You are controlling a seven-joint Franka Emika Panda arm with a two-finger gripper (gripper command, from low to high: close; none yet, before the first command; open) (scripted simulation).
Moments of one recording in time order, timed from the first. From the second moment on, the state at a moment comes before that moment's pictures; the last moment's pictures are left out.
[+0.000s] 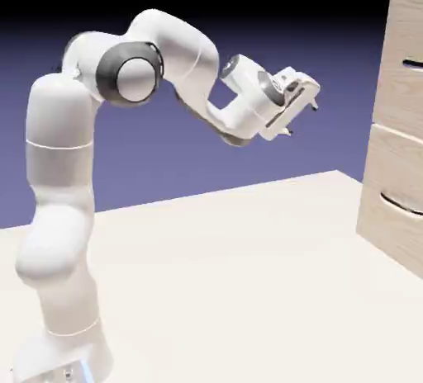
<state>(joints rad) -0.34 0.23 0.63 -1.86 -1.23 2.93 0.70</state>
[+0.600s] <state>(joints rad) -0.56 0.73 1.04 -1.25 -2.01 2.86 0.67</state>
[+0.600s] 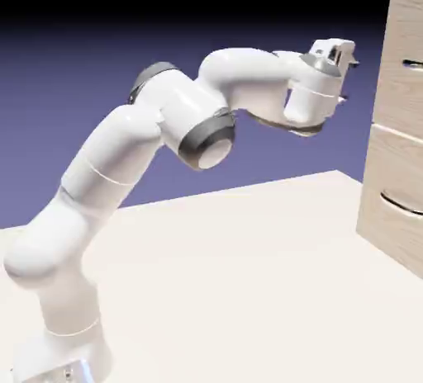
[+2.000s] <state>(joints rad) -0.71 0.84 1.20 -1.17 -2.31 2.82 0.75</state>
